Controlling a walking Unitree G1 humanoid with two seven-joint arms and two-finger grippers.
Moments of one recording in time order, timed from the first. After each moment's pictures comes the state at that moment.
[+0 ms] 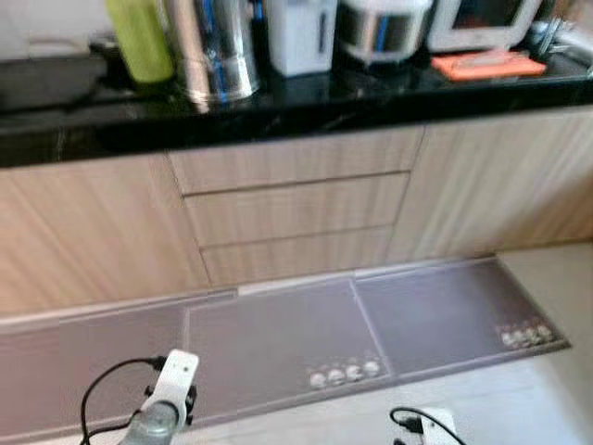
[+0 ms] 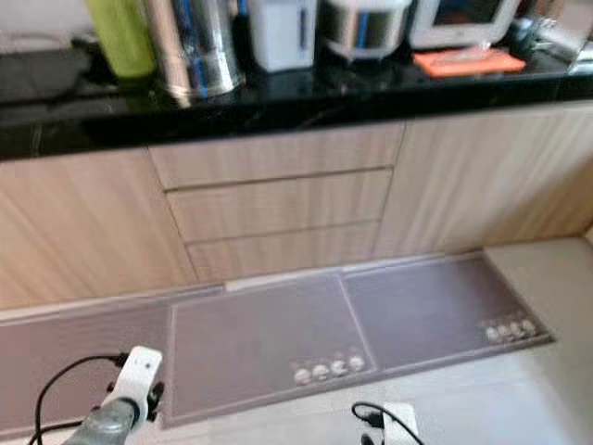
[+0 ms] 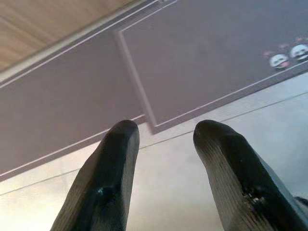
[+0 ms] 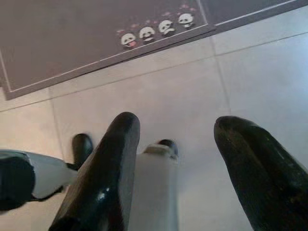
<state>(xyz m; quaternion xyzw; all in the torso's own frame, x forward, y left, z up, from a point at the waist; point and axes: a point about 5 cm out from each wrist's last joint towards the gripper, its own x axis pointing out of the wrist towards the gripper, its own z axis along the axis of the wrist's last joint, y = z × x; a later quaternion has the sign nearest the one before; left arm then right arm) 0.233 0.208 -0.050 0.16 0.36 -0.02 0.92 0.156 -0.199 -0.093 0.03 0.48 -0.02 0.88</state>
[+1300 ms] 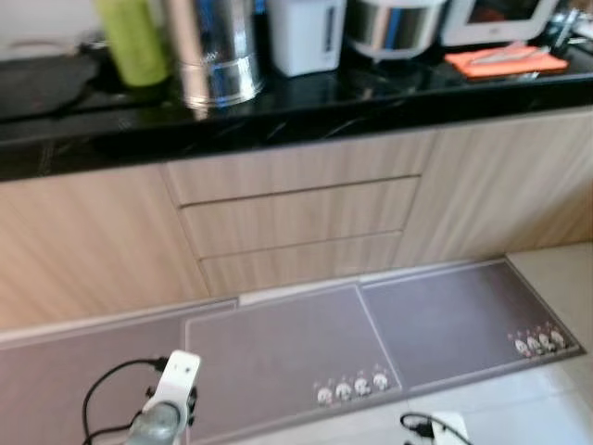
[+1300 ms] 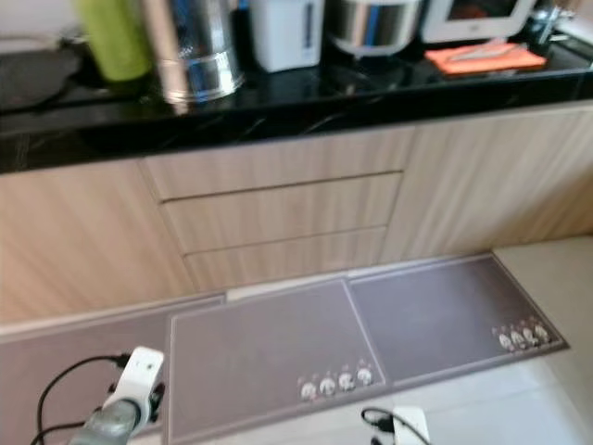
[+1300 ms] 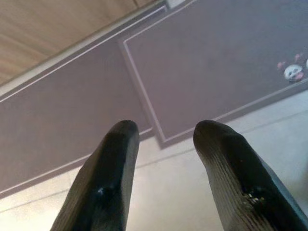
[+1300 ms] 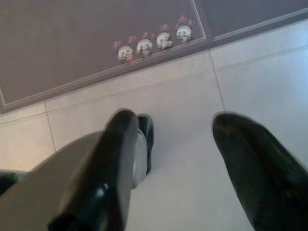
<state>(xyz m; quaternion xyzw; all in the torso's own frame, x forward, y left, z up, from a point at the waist) 0.232 0.197 -0.053 0.15 0.37 -0.02 0.92 0.141 -0.215 -0.095 0.01 0.48 -0.02 0.88</state>
